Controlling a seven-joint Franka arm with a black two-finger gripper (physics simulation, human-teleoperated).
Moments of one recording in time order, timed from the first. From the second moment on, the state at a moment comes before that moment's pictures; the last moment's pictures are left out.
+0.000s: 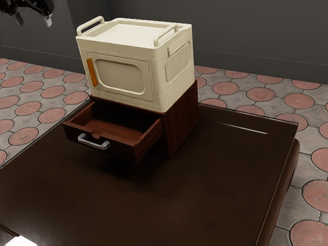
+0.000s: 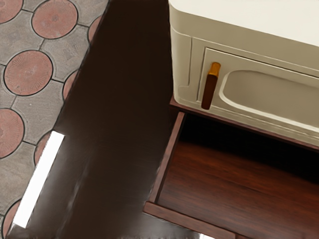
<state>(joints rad) -0.05 0.06 0.31 -1.15 0.06 1.50 -0.03</state>
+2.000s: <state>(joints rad) -0.19 0.01 0.31 -2.22 0.08 2.40 0.03</state>
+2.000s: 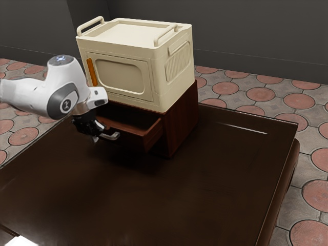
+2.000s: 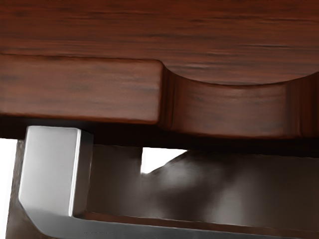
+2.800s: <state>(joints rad) -0.17 0.25 0.27 -1.93 -0.01 2.41 0.07</state>
